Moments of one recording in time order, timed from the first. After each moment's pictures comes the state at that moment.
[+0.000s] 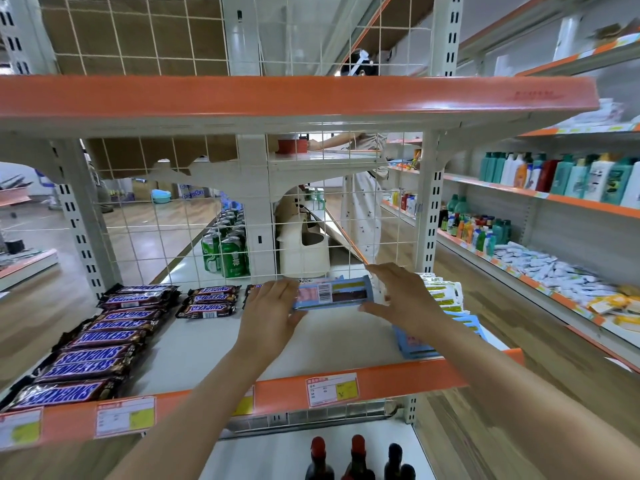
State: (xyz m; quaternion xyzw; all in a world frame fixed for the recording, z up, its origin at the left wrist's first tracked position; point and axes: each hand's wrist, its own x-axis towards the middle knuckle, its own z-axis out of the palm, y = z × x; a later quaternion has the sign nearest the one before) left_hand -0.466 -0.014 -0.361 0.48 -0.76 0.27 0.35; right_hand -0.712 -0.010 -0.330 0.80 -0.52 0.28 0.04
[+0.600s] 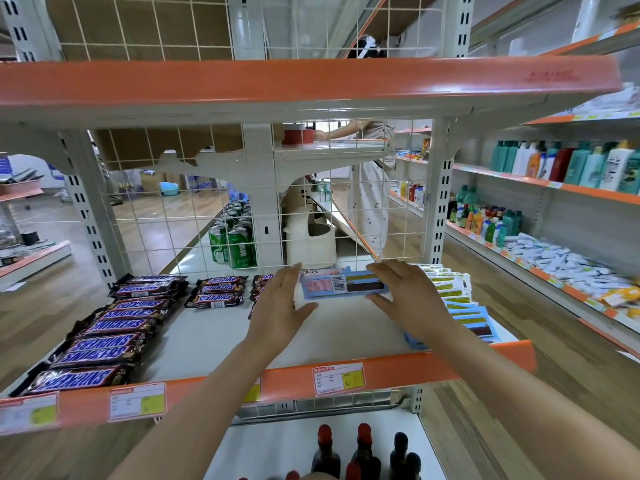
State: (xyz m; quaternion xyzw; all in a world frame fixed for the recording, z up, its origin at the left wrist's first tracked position) left_hand -0.471 -0.008 -0.364 0.54 -0.74 0.01 0.39; right_hand -0.707 -0.011 -0.349 0.79 -0.43 0.34 0.28
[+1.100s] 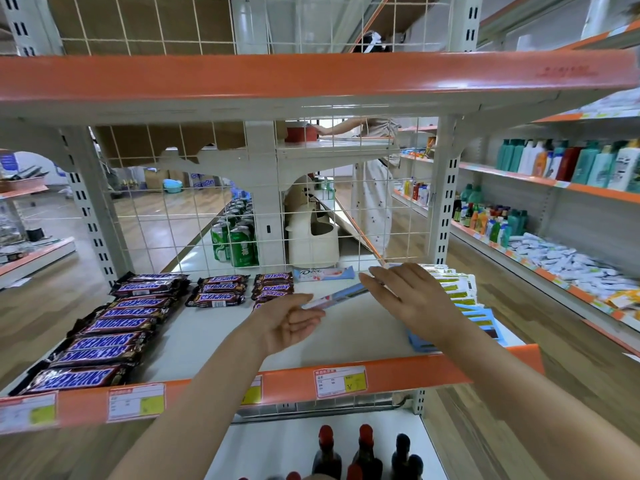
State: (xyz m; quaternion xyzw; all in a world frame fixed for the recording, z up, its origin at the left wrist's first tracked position) left_hand -0.477 0.004 -0.338 0.50 -0.32 -0.68 0.43; right_hand -0.712 -0.009 -0.339 0.77 -0.19 0.33 0.51
